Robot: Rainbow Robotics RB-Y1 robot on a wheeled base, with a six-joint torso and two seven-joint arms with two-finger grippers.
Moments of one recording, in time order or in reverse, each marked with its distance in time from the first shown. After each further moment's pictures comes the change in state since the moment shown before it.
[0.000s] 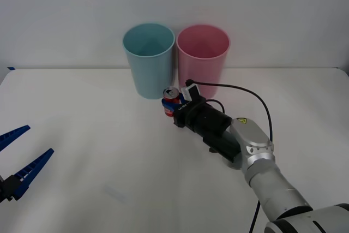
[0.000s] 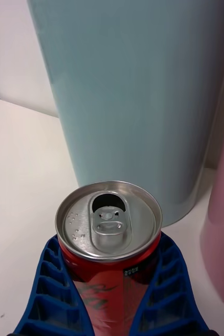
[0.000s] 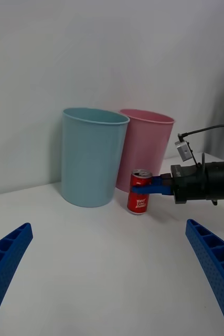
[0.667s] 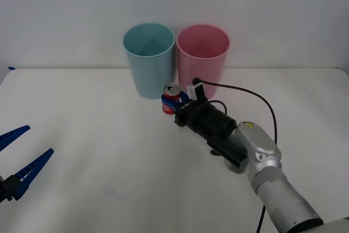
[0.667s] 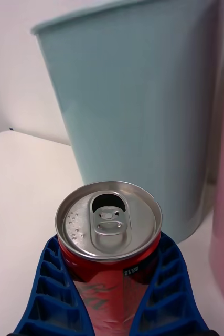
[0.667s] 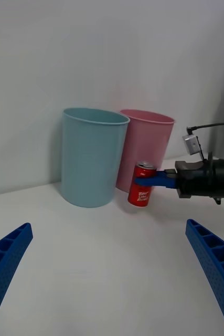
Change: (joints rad) right arm 0.094 -0.055 0.114 -0.155 -0.185 -0.004 -0.019; left arm 0.000 0.000 0.000 0.000 0.000 0.000 0.000
